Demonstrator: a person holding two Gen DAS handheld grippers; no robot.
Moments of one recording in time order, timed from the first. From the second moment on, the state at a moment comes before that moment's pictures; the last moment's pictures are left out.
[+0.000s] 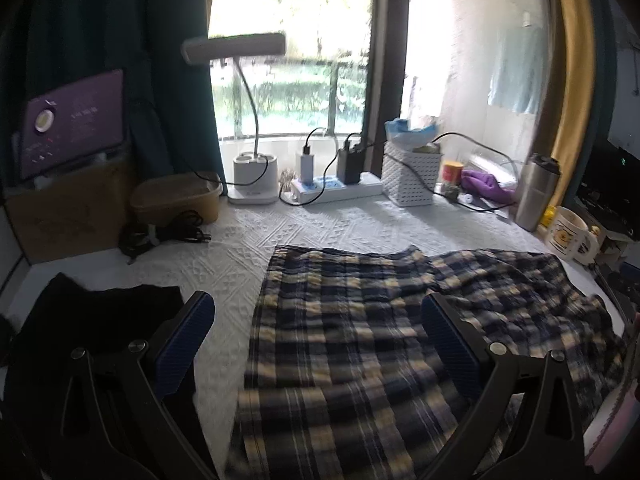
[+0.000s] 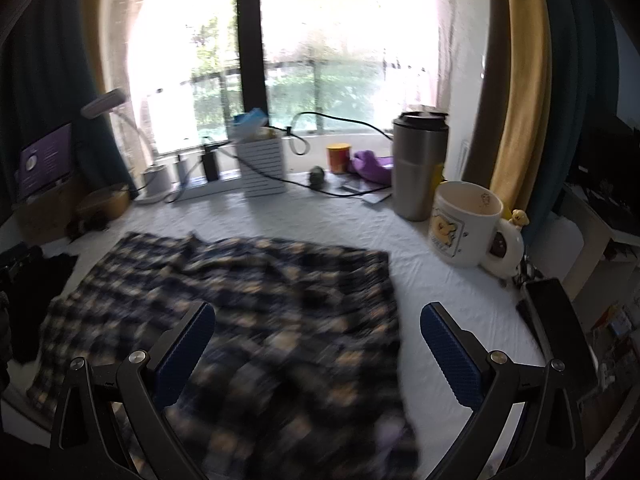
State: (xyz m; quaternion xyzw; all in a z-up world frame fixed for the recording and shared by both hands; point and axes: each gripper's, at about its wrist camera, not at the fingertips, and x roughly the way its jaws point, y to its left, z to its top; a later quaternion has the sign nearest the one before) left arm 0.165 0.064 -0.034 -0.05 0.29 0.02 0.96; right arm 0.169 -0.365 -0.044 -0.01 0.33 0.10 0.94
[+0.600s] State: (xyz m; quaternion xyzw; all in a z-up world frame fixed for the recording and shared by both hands) left arm 0.320 0.083 -0.132 0.00 0.48 0.00 0.88; right arm 0.317 -0.382 -0.116 -0.05 0.44 0.16 0.88
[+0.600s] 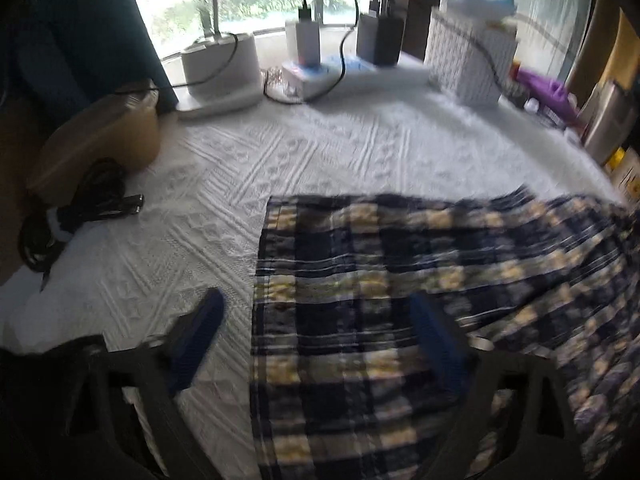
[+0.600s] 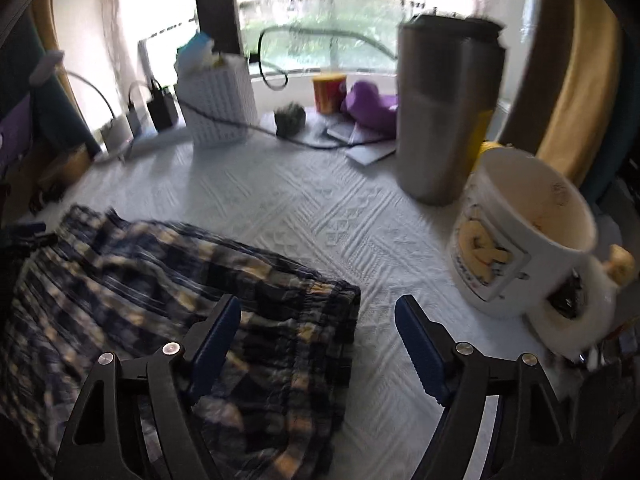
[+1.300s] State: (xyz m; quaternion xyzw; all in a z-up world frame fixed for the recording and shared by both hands) left arm 0.263 0.121 -0.069 -0.01 0.37 0.05 0.93; right arm 0.341 -0.315 -0.056 -0.12 0.33 0.18 0.92
